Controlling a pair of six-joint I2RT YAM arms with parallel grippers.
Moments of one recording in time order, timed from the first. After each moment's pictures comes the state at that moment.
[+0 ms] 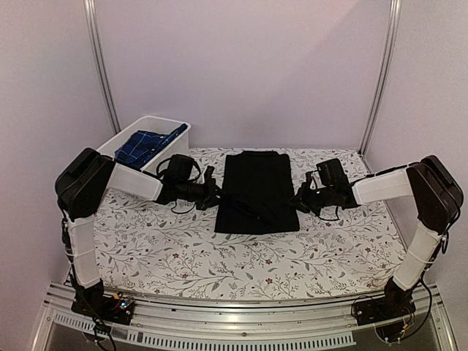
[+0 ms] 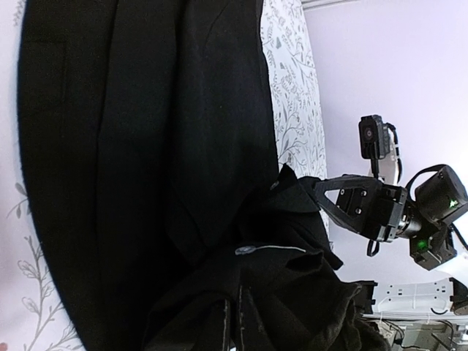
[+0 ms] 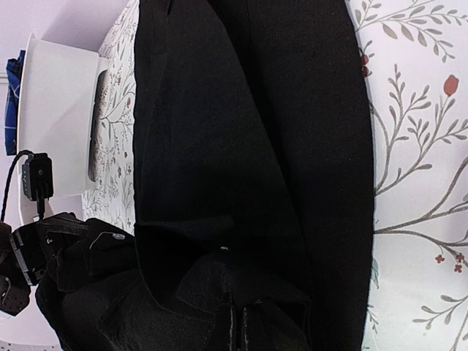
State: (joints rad) left arm -0.54 2.02 1.12 0.30 0.64 -0.89; right arm 0.46 1.76 0.90 0.10 -0.36 0.87
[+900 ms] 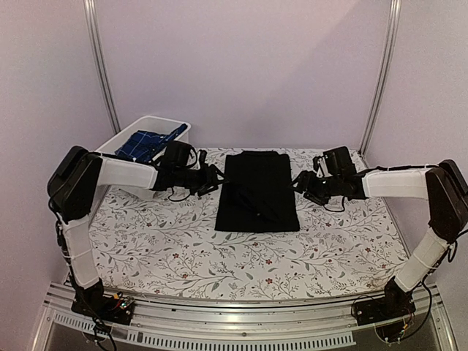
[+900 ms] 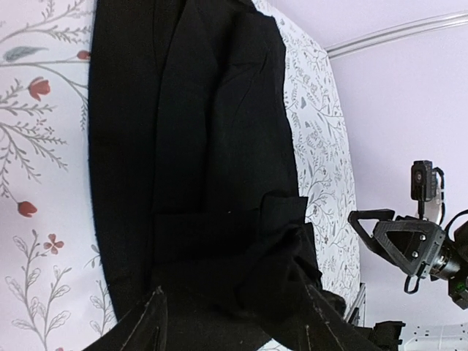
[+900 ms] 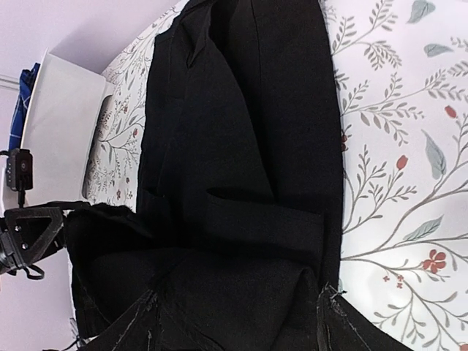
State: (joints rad) left arm -0.52 1.99 1.23 0.14 0.44 -0.80; right arm 0.44 1.67 0.95 0.00 -0.26 0.77
